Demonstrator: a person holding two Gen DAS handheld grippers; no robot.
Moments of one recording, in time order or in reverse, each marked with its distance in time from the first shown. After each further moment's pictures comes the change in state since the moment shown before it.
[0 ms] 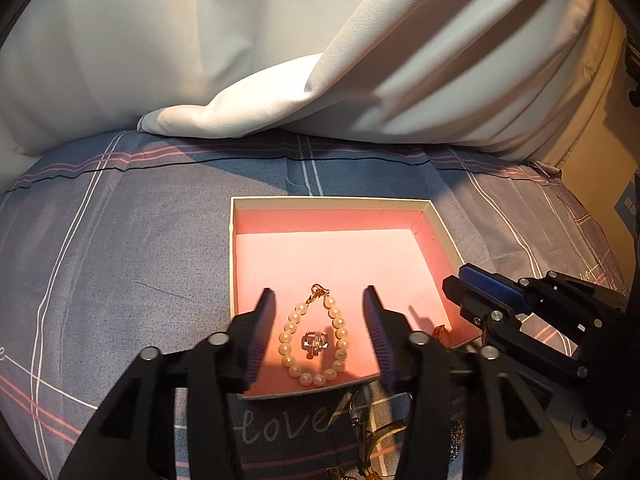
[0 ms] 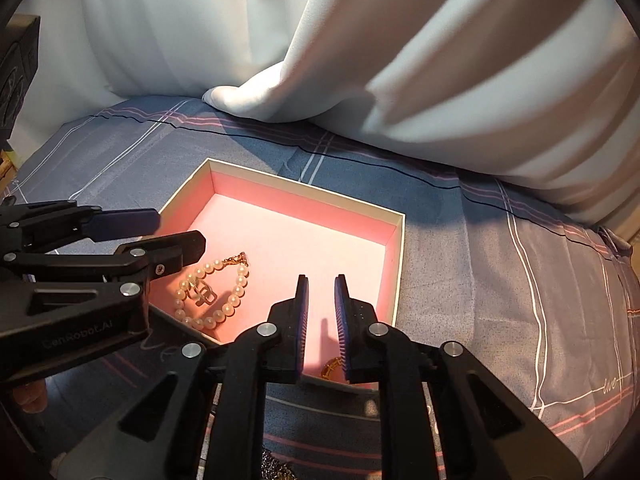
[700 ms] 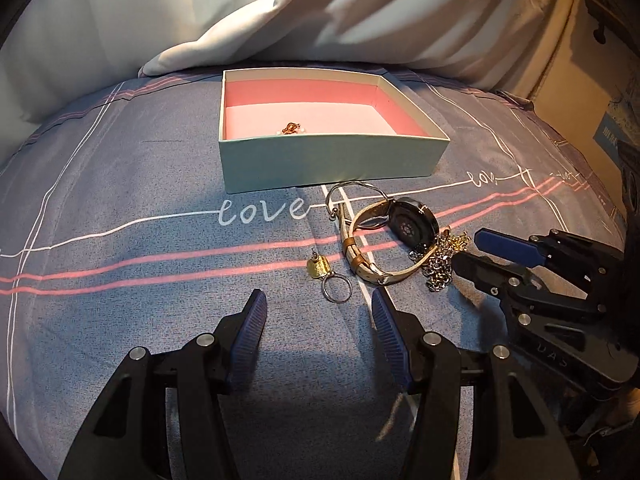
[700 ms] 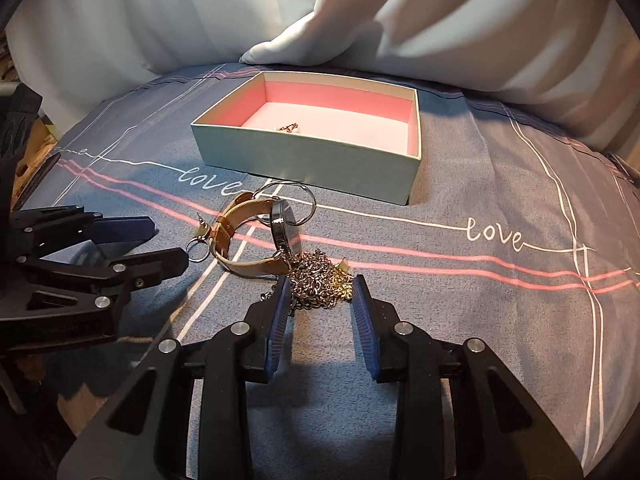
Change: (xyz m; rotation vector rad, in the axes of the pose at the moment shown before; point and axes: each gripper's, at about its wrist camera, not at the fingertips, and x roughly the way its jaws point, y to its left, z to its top) left arm -0.038 -0.009 -0.134 0.128 0.084 -0.025; right arm -0.050 0.019 -0.136 0.072 0.015 0.109
